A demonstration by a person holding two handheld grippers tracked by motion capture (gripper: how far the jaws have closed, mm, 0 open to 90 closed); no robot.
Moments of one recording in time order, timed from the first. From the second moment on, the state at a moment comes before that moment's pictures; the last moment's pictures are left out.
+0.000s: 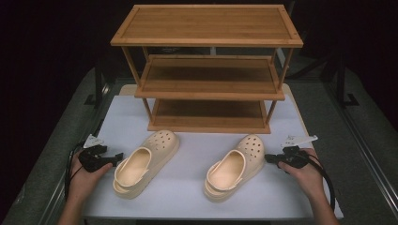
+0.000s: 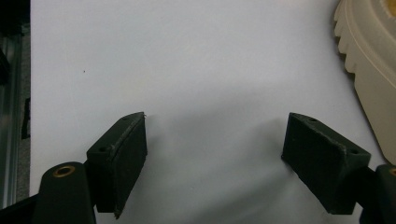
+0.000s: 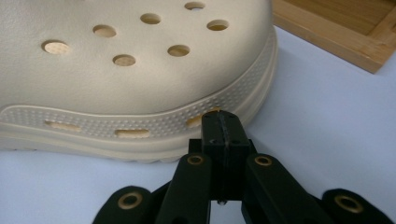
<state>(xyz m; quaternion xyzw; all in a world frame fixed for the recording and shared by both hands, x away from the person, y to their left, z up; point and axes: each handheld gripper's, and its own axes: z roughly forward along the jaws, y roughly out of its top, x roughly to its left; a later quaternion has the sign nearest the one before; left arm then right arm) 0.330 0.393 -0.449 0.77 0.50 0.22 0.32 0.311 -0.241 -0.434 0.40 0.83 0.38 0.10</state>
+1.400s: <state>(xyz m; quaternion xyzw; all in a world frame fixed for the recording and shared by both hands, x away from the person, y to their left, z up) 0.330 0.393 -0.449 0.77 0.50 0.22 0.32 0.362 -0.176 -0.431 0.36 0.86 0.36 0.08</state>
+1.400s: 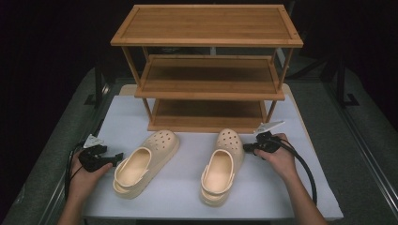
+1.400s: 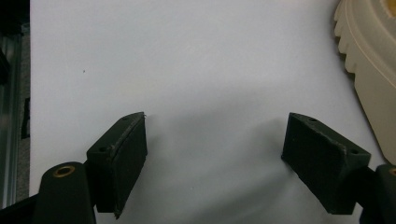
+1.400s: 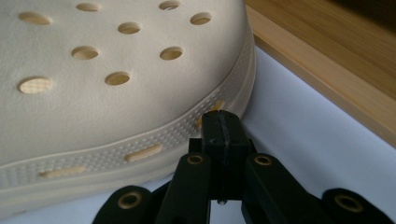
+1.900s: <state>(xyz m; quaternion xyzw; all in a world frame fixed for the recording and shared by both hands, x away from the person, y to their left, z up) 0.330 0.393 -0.448 0.77 0.50 0.22 0.32 0.382 -0.125 -0.431 0.33 0.87 0.36 0.07</state>
